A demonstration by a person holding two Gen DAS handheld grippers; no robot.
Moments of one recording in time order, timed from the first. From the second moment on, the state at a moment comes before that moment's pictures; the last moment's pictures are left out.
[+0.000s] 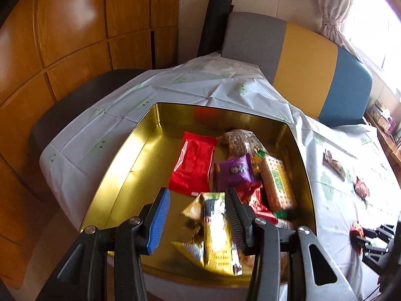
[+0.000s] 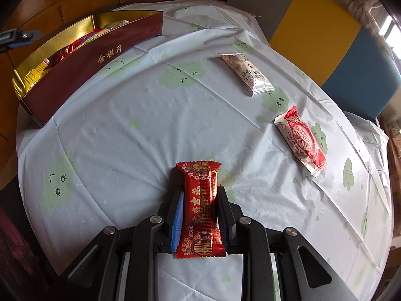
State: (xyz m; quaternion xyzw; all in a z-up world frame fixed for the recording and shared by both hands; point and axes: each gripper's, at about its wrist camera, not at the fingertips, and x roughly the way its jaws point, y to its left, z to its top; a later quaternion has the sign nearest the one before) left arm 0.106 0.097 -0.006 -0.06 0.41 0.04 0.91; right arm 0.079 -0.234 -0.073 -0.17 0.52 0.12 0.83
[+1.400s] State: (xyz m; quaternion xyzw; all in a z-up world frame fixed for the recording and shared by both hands) left arm 0.064 0.131 -0.011 -0.09 0.40 0.05 0.91; right arm 0.134 -0.079 0.015 -0.05 0.48 0.26 0.84
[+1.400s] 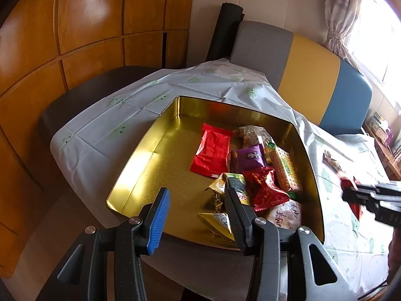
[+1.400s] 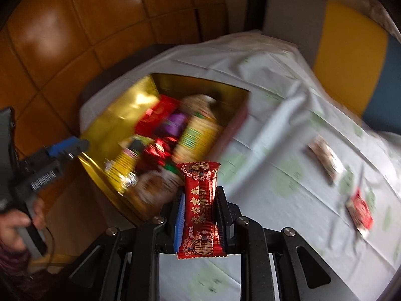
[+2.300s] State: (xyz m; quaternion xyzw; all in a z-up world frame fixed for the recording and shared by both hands) left arm 0.060 0.145 -0.020 -0.10 0.40 0.06 0.91; right arm 0.168 -0.008 -0.016 0.03 0.49 0.27 0.83
